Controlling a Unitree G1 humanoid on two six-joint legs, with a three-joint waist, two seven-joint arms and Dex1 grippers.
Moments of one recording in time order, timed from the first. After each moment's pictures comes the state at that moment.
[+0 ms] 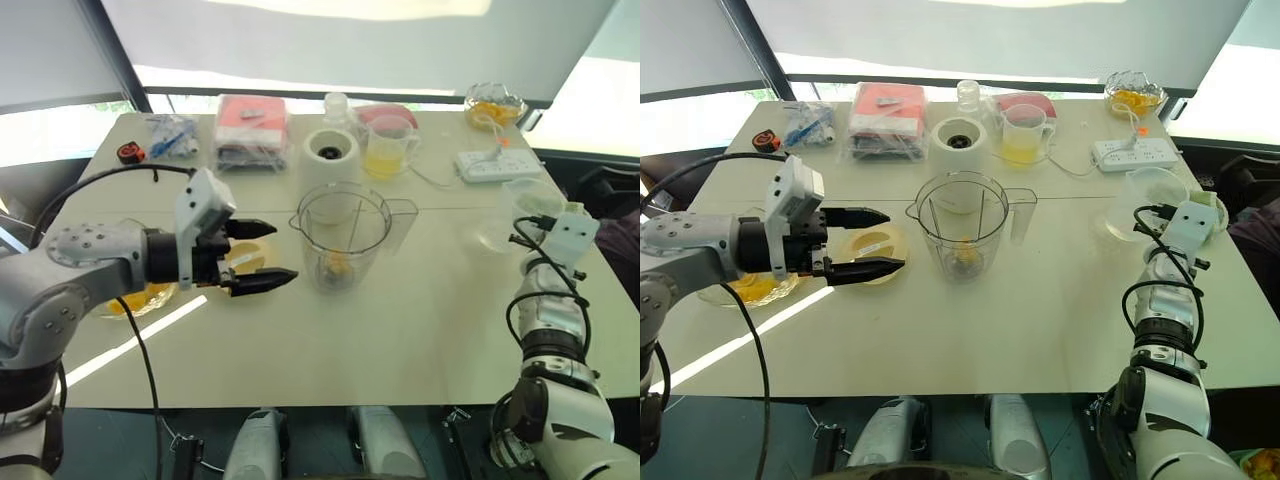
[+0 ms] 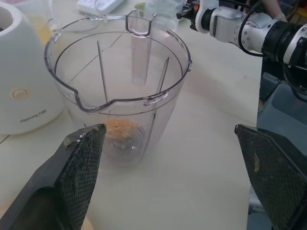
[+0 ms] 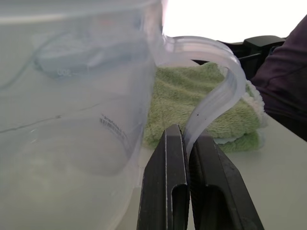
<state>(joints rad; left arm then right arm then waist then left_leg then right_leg) -0.46 0.90 0.13 -0.56 -0.95 1.04 -0.74 -0.59 -0.42 -0.45 0.81 0.09 -0.02 -0.15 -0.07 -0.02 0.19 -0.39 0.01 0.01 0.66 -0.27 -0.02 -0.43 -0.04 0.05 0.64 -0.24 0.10</state>
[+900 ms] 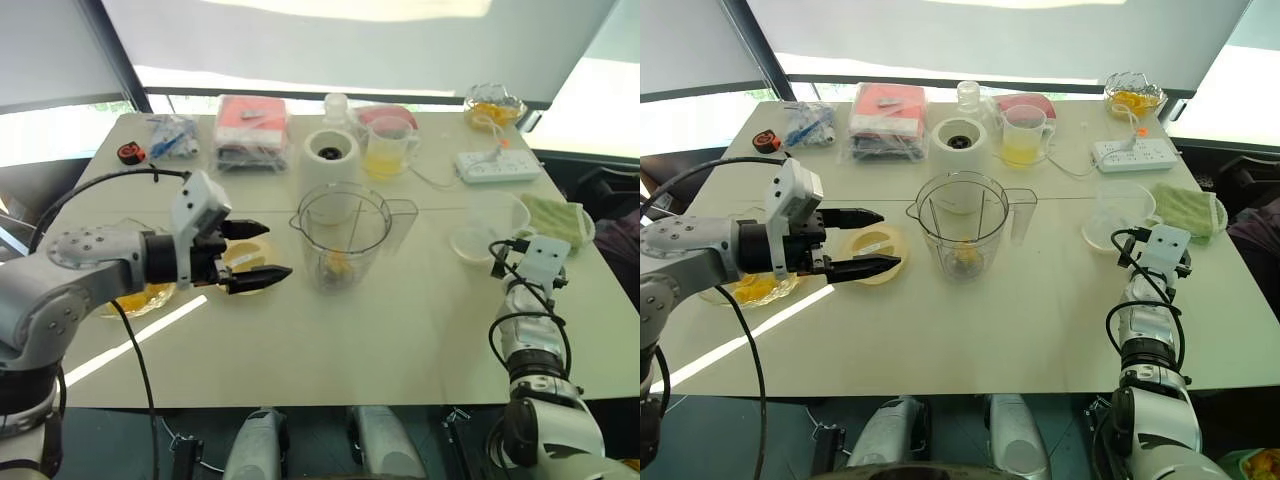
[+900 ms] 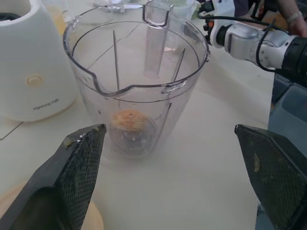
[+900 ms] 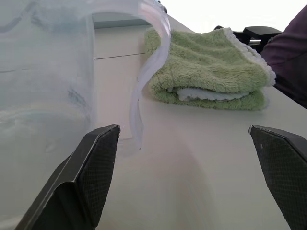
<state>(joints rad) -0.45 0.90 0.13 -0.52 -0.90 1.01 -0.75 -0.45 -0.37 -0.36 0.72 0.09 -0.06 -0.23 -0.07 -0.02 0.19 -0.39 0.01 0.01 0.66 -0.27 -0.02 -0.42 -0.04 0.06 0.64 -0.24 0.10</state>
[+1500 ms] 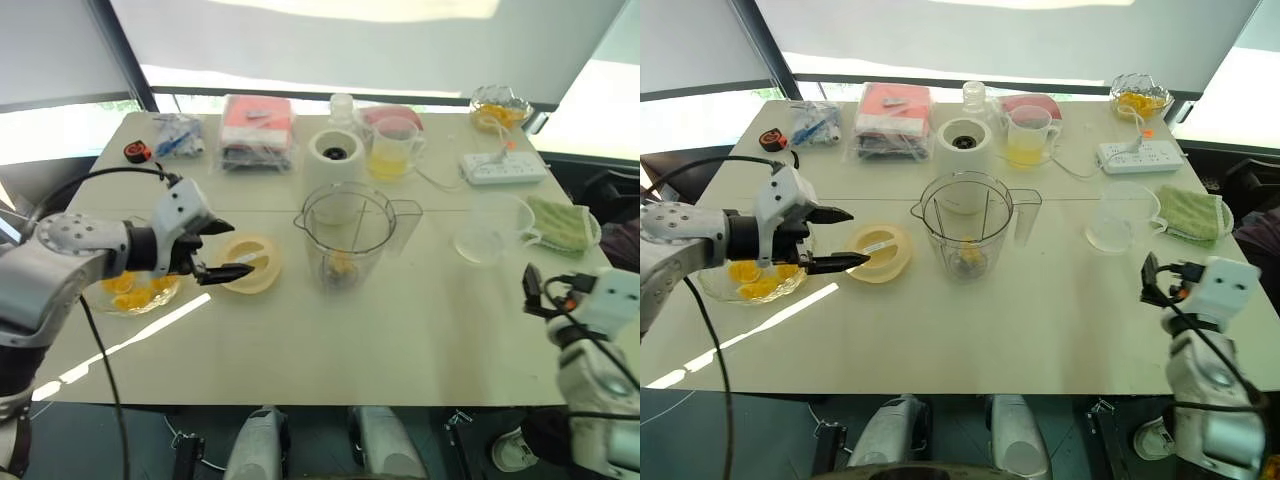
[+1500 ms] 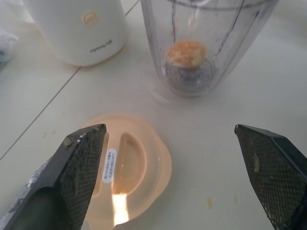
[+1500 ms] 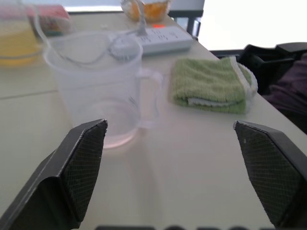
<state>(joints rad) -0.47 1.04 -0.09 -0.26 -0.52 0.73 -0.97 0.22 -0.45 -0.60 -0.51 0.61 0.55 0.08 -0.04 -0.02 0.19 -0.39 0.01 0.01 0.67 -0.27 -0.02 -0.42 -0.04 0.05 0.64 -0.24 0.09</state>
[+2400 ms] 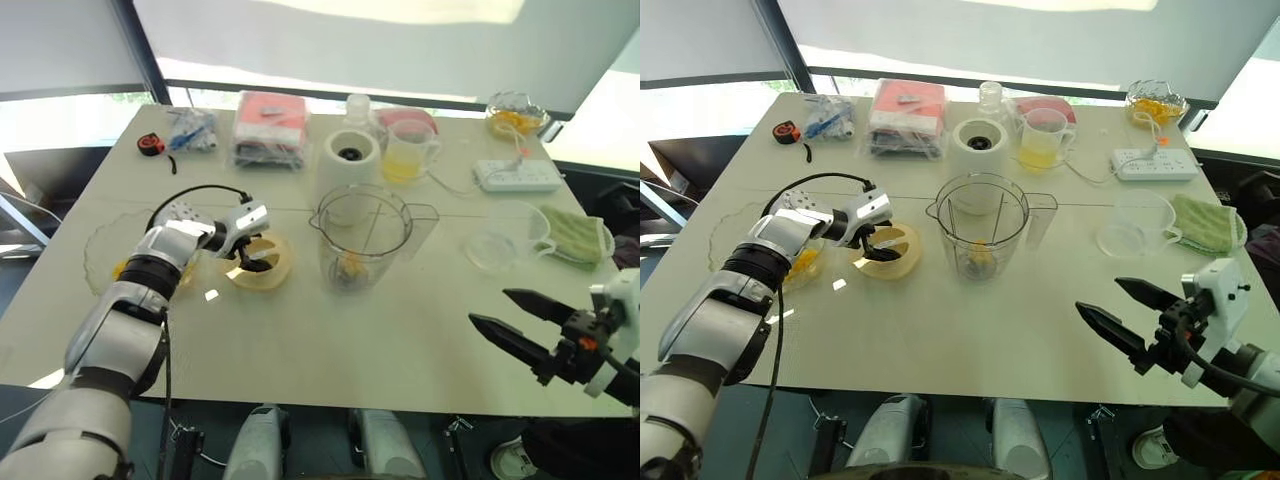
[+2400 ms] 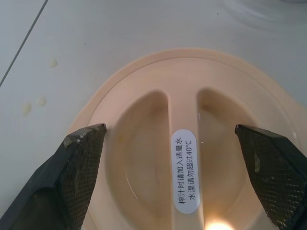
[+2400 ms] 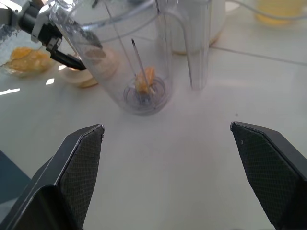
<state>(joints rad) -0.97 0.53 -0.40 0.88 0.13 0.14 -1.08 0.46 -0.83 -0.76 -0.76 1.14 0.80 0.53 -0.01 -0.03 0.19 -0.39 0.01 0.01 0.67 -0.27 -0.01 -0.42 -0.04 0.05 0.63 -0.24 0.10</state>
